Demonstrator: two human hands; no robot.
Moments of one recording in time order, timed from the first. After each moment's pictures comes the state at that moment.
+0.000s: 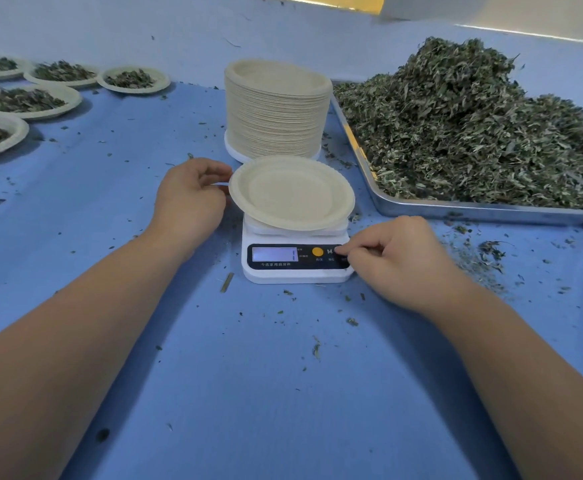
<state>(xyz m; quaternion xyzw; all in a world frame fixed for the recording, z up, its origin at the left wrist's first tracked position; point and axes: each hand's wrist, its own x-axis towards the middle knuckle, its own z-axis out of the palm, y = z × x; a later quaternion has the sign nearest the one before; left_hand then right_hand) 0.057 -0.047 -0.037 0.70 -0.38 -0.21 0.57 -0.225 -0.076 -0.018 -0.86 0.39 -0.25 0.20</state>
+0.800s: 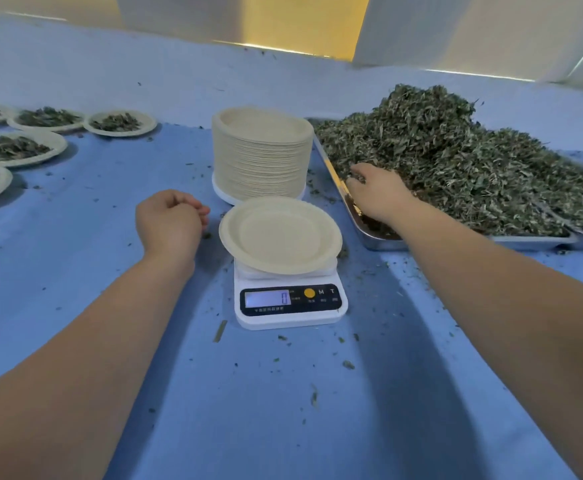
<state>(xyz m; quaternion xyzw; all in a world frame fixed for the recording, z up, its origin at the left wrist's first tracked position) 0.071 -0.081 -0.029 0.65 -0.21 -0.21 0.70 -0.186 -0.261 0.013 -0.81 0.55 -0.19 0.11</state>
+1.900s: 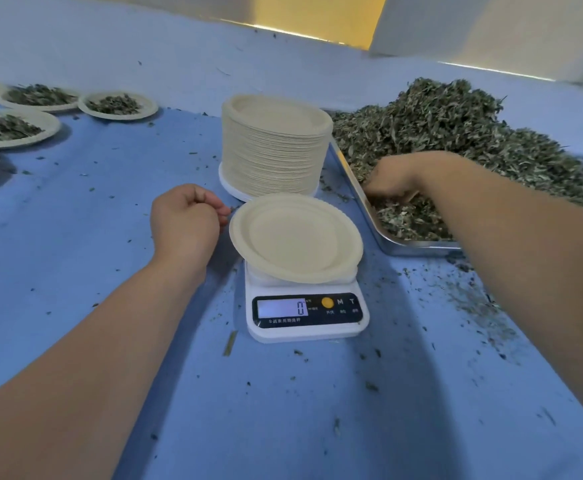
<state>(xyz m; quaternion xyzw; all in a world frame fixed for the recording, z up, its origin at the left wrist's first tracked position) 0.068 -0.087 -0.036 0.63 -0.26 -0.24 0.69 -0.174 -0.330 0.042 -0.81 0.57 0.12 0.10</state>
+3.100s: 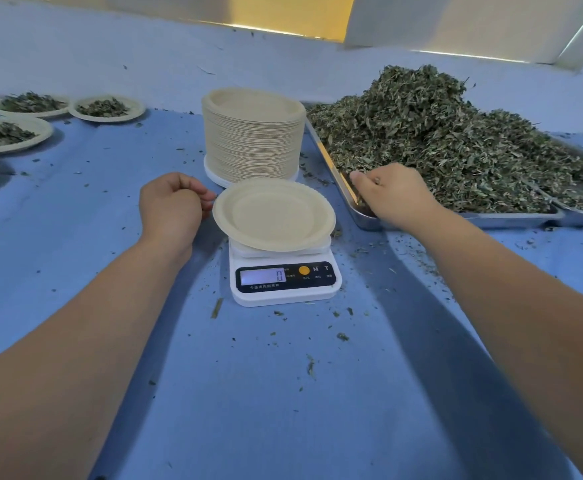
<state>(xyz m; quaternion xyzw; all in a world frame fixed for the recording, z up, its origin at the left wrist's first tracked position) 0.072 -0.084 -0.038 0.62 -0.29 -0.24 0.69 -0.222 -0.205 0.009 -0.82 0.51 -0.24 0.06</state>
